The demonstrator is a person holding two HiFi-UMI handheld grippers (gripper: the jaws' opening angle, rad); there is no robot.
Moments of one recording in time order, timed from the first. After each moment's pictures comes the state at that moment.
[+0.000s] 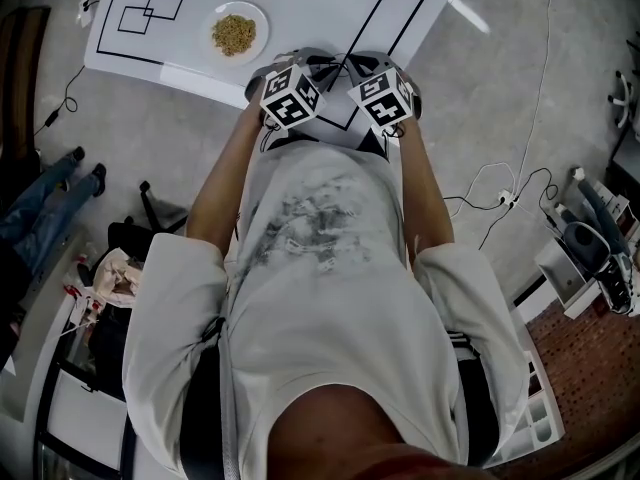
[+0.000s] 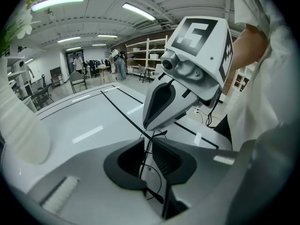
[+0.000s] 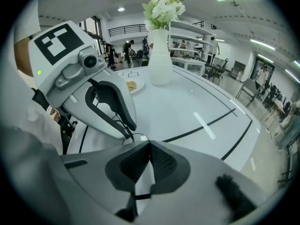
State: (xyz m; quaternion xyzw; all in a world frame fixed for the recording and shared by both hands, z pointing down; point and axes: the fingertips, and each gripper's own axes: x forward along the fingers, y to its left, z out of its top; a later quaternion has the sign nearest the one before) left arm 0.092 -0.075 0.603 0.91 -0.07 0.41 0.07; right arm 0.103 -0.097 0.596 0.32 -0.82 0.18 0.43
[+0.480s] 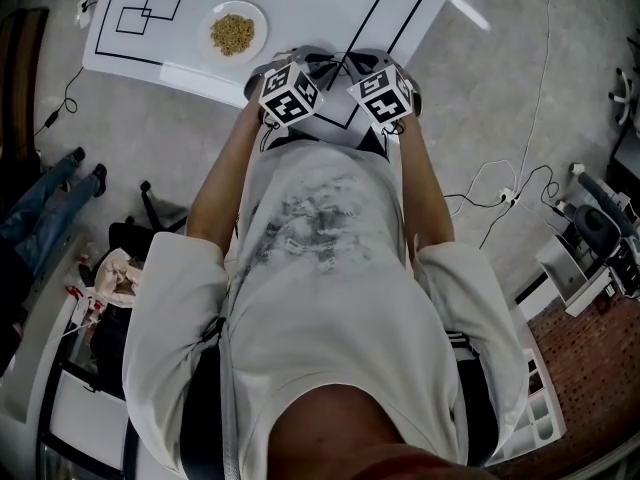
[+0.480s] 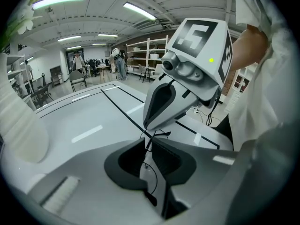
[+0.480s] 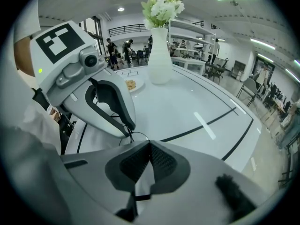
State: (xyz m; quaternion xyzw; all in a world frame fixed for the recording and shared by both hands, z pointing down) left arm 0.091 -0.077 0.608 0.91 -0.07 0.41 0.07; right arm 0.104 -0.098 0.602 0.32 -0.82 0.19 0.43
